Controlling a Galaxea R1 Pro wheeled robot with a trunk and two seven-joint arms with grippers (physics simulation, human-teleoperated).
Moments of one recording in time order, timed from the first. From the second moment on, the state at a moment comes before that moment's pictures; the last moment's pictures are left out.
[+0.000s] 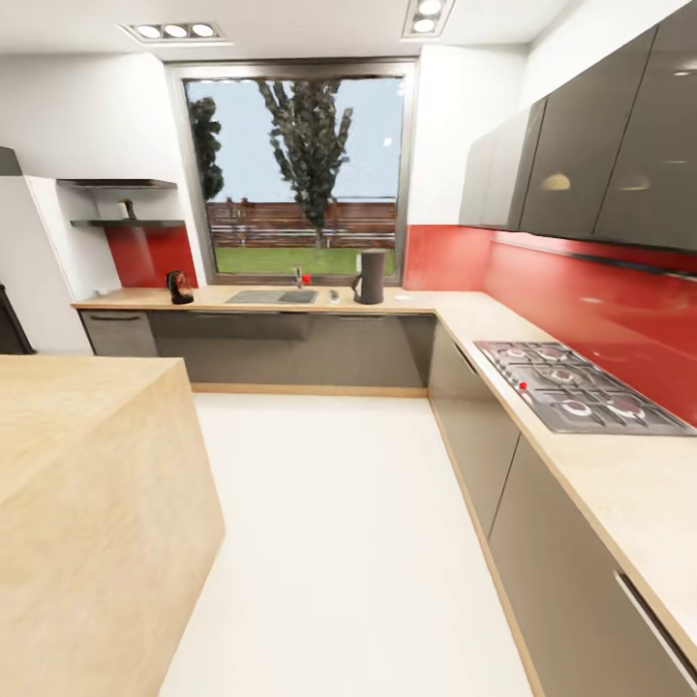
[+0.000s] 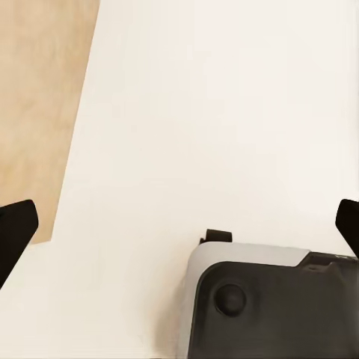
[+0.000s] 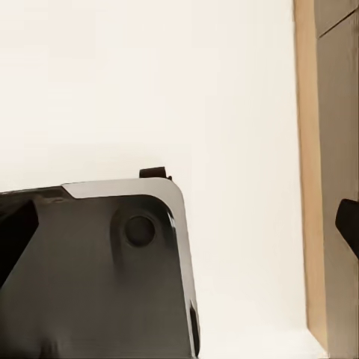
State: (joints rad) left arm 0.02 0.05 0.08 -0.35 0.04 -0.27 0.06; right arm -0.03 -0.08 -0.10 -0.22 -0.04 -0.17 0.04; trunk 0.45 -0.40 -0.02
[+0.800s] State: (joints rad) left arm 0.02 0.05 0.08 -0.34 0.04 -0.28 0.06; right arm -0.03 -0.08 -0.10 -0.22 -0.03 -0.17 0.02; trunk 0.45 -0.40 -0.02
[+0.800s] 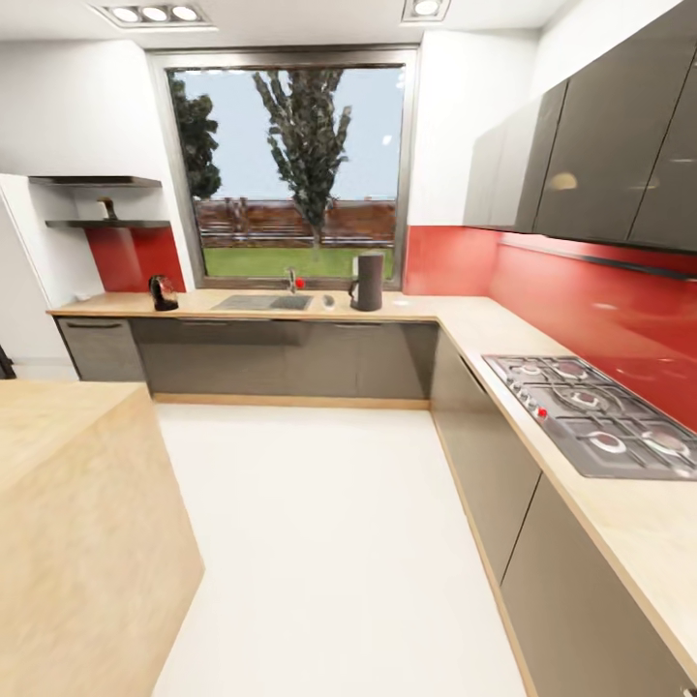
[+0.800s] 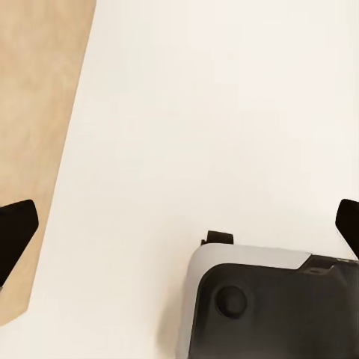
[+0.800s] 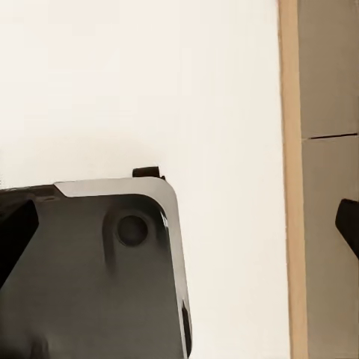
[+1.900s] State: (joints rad) left arm 0.02 0.05 0.08 -0.34 0.04 -0.27 0.06; right arm -0.03 -0.08 -0.10 -0.21 -0.02 -0.17 0.02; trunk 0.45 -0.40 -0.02
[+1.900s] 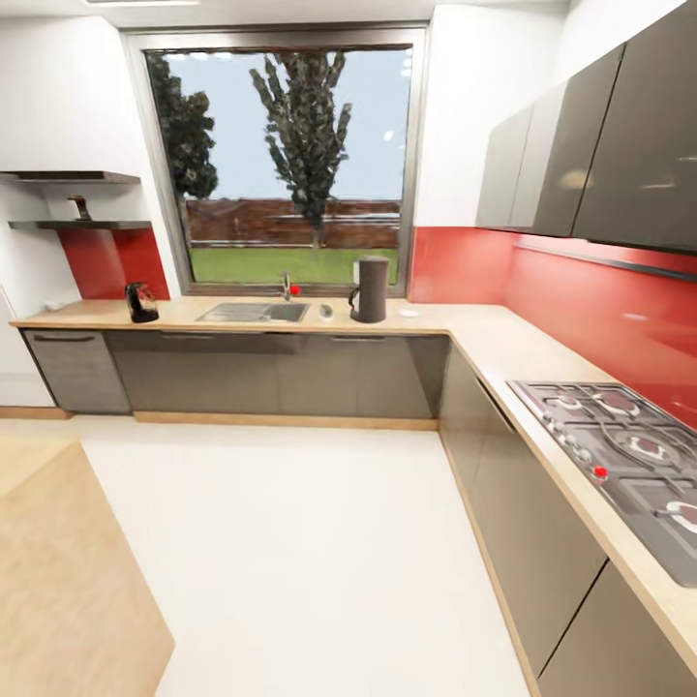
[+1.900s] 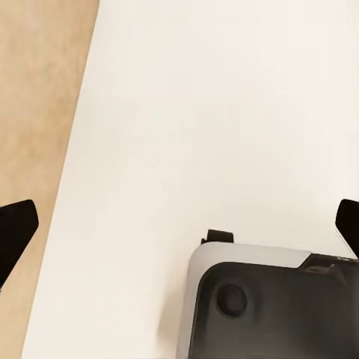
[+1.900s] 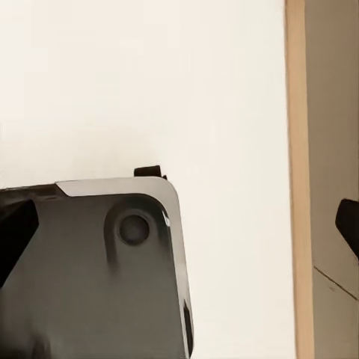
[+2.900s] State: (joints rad) left arm 0.02 0.05 0.08 -0.34 0.04 -0.28 0.06; right arm -0.03 -0.08 -0.10 -0.21 -0.03 -0.19 0.02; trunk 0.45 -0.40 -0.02
